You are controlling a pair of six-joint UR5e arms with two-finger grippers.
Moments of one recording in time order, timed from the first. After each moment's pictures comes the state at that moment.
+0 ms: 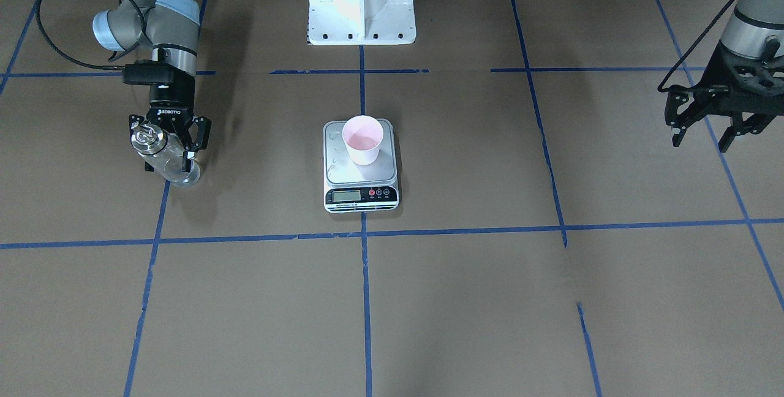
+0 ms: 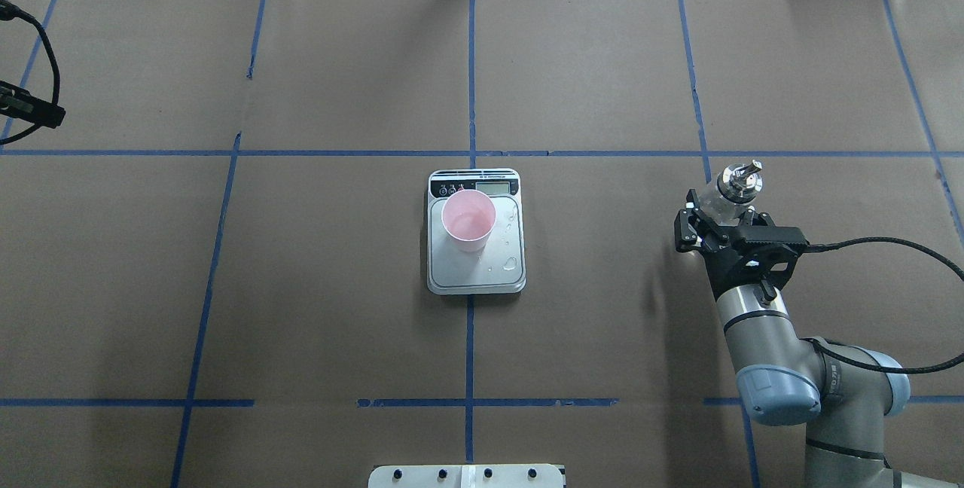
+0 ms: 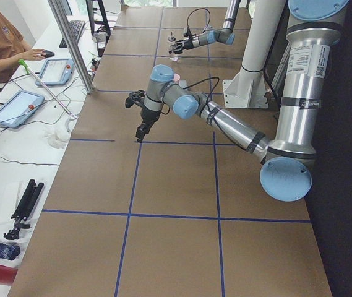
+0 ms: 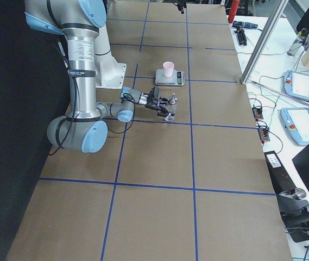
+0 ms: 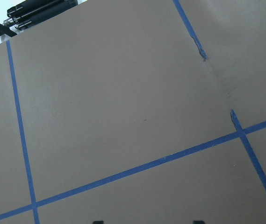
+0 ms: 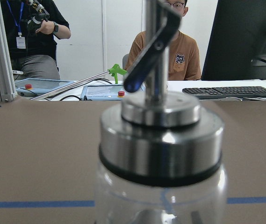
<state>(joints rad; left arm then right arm) -1.09 -1.65 -2.02 -1.69 -1.93 -0.39 0.24 -1.55 1.68 -0.76 0.52 1.35</state>
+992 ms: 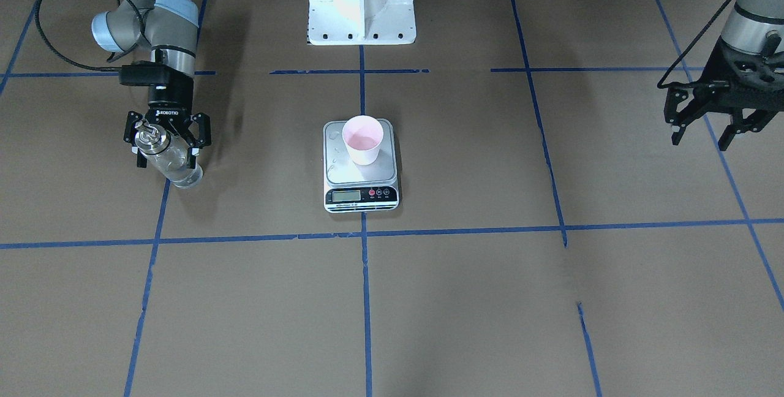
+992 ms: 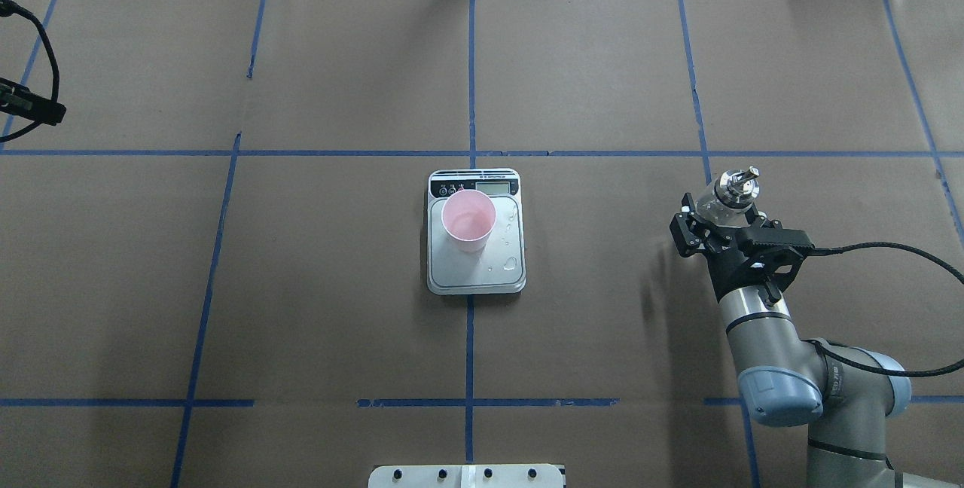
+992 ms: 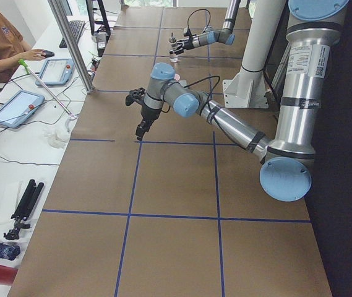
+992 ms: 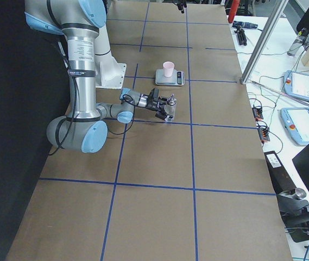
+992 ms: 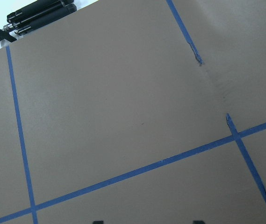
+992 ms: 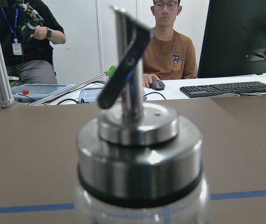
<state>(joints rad) -1.09 -1.65 -2.03 -1.68 -1.93 -0.39 0.24 -1.55 1.67 -0.74 0.52 1.40</state>
